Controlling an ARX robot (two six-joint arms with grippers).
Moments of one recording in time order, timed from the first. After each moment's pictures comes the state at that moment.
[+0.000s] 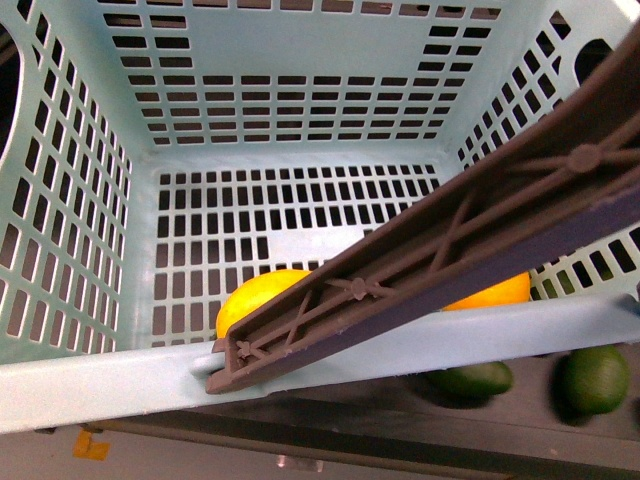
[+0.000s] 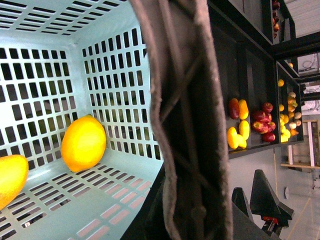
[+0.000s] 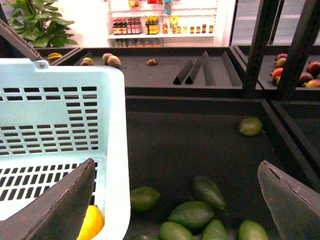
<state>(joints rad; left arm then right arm) -0.70 1.46 1.11 -0.18 0.25 -0.91 0.00 0.00 0.02 0.00 0.00 0.00</state>
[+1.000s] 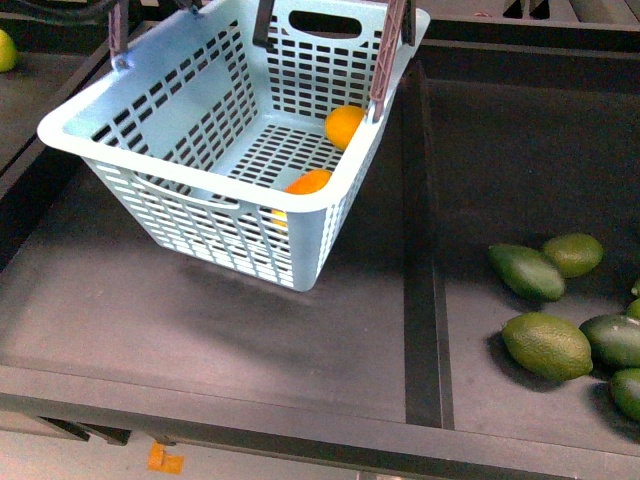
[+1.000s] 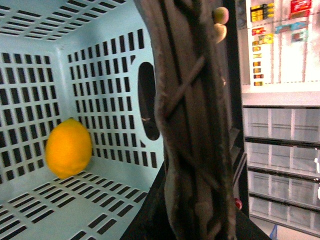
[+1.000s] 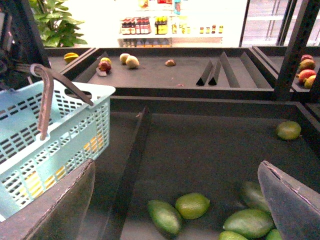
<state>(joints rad) -0.45 2.30 1.77 0.04 -0.36 -1.53 0.00 0.00 0.02 0.00 0.00 0.00</state>
